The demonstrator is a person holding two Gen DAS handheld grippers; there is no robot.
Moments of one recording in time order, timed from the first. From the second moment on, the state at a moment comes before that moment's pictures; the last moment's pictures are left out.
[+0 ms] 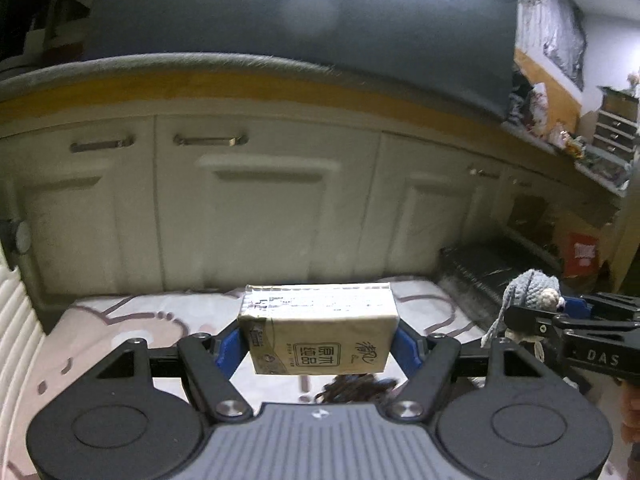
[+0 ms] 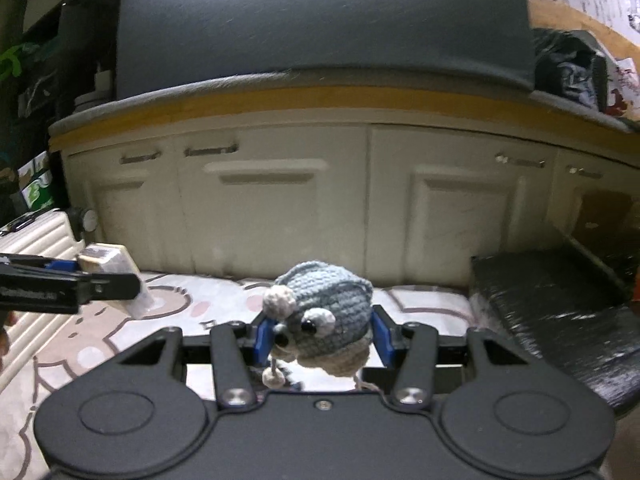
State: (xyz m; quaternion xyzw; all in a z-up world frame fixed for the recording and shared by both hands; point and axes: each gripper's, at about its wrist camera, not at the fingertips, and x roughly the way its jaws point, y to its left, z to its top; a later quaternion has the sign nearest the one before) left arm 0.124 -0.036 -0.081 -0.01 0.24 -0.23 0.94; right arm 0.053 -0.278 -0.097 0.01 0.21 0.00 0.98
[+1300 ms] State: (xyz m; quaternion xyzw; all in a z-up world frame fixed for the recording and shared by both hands) left arm 0.148 -0.189 -0.084 0.02 0.31 -0.42 0.85; right arm 0.059 -0.369 -0.189 0.13 0.41 0.04 0.90
